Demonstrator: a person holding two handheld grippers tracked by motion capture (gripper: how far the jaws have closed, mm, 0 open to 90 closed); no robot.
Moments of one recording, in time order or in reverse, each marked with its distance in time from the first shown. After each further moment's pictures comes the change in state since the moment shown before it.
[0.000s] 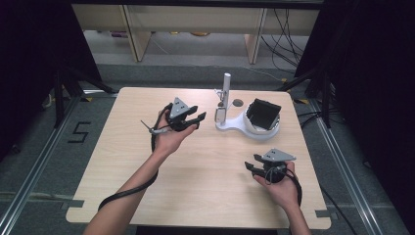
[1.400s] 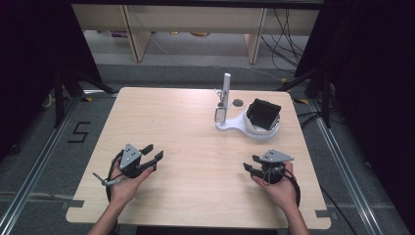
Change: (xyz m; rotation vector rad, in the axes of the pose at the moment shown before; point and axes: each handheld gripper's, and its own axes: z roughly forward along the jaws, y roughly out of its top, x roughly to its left) left arm 0.018 -0.126 -0.125 0.004 0.143 -0.111; right arm 0.004 -0.002 0.004 0.021 0.033 0.009
